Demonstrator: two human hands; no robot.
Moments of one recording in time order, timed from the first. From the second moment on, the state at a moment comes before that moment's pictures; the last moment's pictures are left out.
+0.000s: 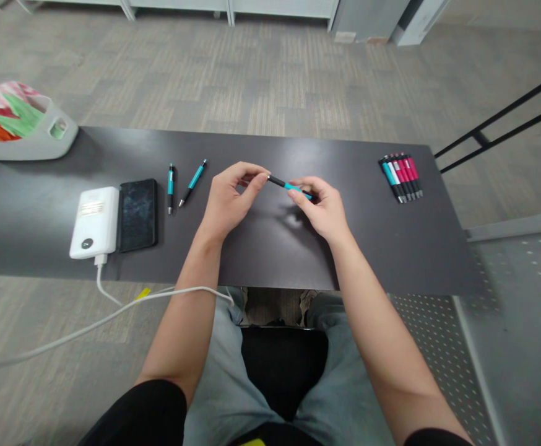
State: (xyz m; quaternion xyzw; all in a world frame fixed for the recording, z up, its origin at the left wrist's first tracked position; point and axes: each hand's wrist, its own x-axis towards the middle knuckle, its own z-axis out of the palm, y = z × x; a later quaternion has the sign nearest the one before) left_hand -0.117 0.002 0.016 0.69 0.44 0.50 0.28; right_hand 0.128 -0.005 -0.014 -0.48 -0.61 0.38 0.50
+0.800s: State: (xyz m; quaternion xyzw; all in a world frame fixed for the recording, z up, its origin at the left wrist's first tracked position) left_hand -0.114 0.012 -0.003 0.74 0.45 0.41 0.28; right_hand 0.179 -0.008 0.011 -0.54 -0.53 0.30 0.59
